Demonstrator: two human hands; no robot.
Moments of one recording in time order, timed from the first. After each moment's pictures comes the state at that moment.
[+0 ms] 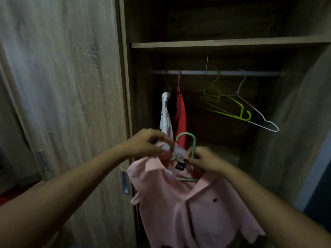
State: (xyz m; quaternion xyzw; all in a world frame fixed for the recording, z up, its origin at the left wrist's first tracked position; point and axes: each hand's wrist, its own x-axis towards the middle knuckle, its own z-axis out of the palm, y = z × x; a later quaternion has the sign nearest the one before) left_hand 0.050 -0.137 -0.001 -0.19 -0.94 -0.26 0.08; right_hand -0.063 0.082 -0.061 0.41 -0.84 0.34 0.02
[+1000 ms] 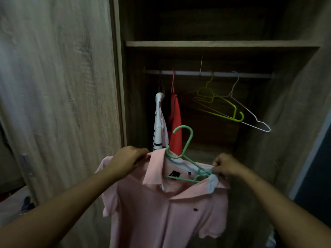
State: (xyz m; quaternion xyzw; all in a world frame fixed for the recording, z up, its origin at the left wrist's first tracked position) left_hand 0.030 -0.186 -0.082 -0.16 -0.95 -0.01 0.26; right_hand -0.085 0.148 -0.084 0.14 -0.95 0.27 -0.07
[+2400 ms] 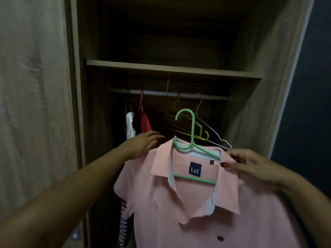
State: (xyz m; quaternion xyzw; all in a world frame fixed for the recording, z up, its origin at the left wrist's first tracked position) left_hand -0.116 -0.101 0.000 -0.23 -0.95 -0.09 0.20; right_hand -0.017 0.261 0.034 0.25 -0.86 0.44 -0.06
